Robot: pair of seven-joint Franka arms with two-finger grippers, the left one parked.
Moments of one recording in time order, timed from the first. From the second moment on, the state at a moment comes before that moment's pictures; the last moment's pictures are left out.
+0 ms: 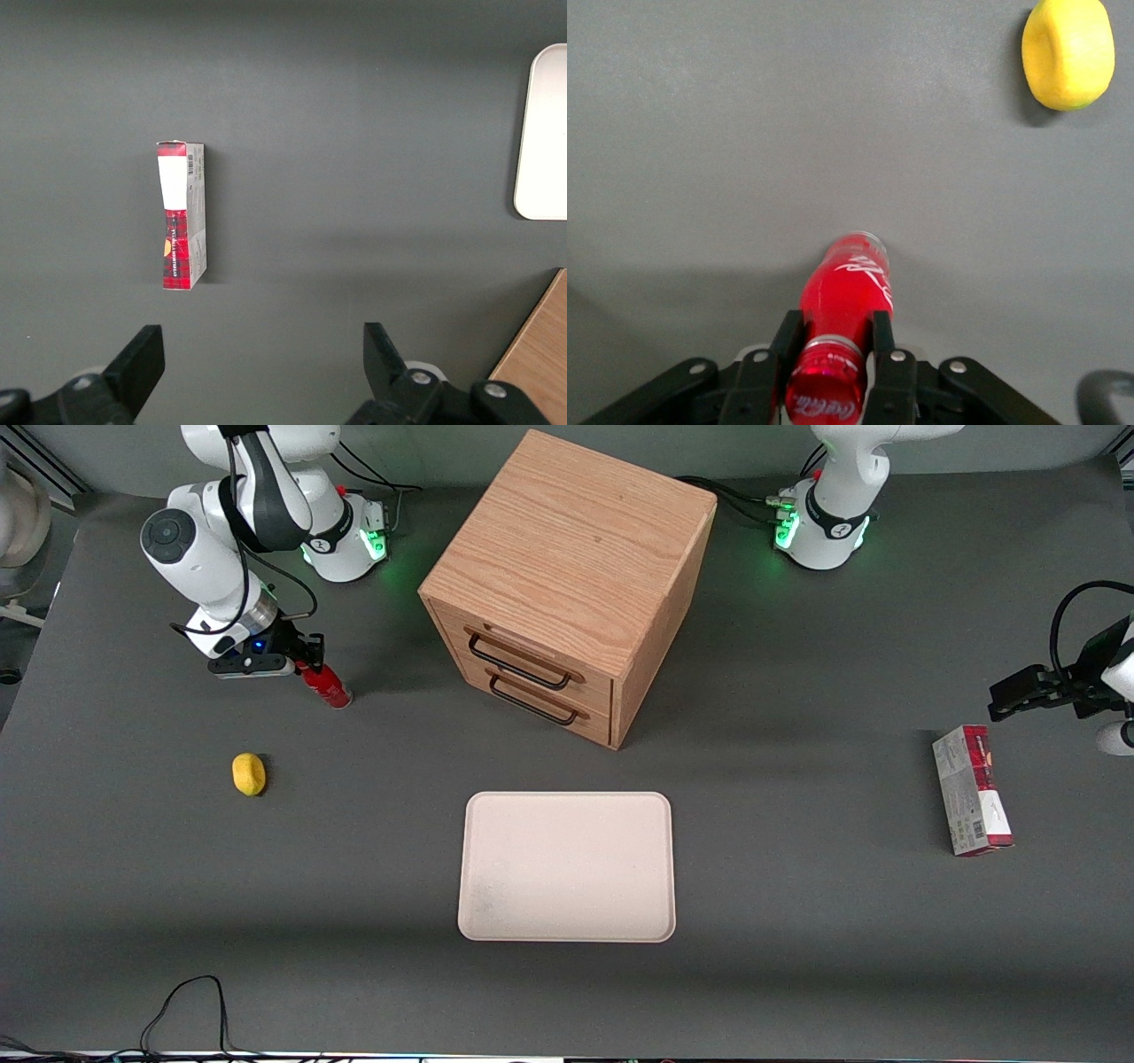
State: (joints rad) arm 0.07 -0.36 0.01 -2.80 0.00 2.43 0.08
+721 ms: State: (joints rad) arm 0.03 -0.09 0.01 -1.90 0.00 1.74 0.09
